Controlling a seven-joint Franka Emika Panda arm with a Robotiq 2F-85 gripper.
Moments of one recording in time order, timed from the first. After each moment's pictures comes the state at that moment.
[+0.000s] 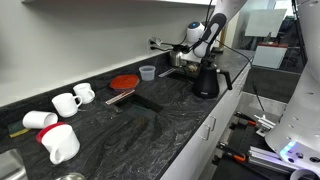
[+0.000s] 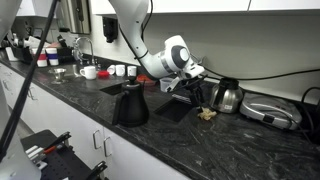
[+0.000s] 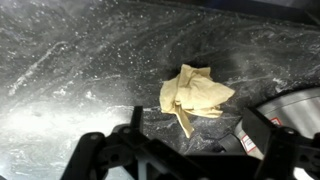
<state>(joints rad) 0.00 0.49 -0.48 -2.02 -0.55 2.81 1.45</state>
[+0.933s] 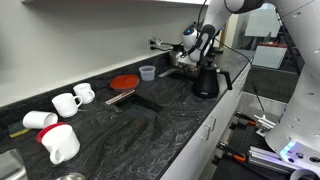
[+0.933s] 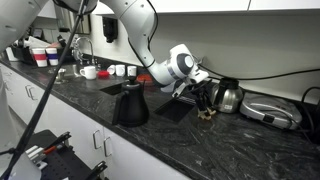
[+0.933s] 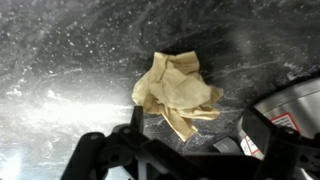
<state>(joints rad) 0.07 0.67 -0.58 -1.88 -0.47 2.83 1.49</state>
